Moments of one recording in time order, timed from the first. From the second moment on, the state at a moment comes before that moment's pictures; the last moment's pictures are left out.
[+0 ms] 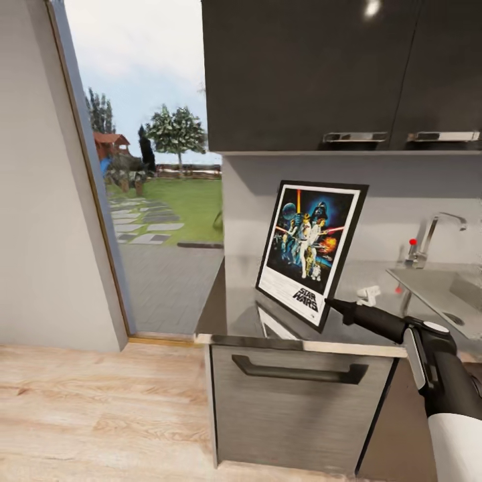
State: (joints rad) left arm 0.04 -0.01 0.01 -0.68 0.00 -0.02 0.00; right arm -0.62 -0.18 -0.33 -1.19 0.00 0.51 1.01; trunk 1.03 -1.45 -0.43
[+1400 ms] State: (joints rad) left arm 0.04 -0.01 0.01 -0.68 0.00 -0.02 0.00; right arm -0.62 -0.18 -0.30 -1.22 0.00 0.51 1.06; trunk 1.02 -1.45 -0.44
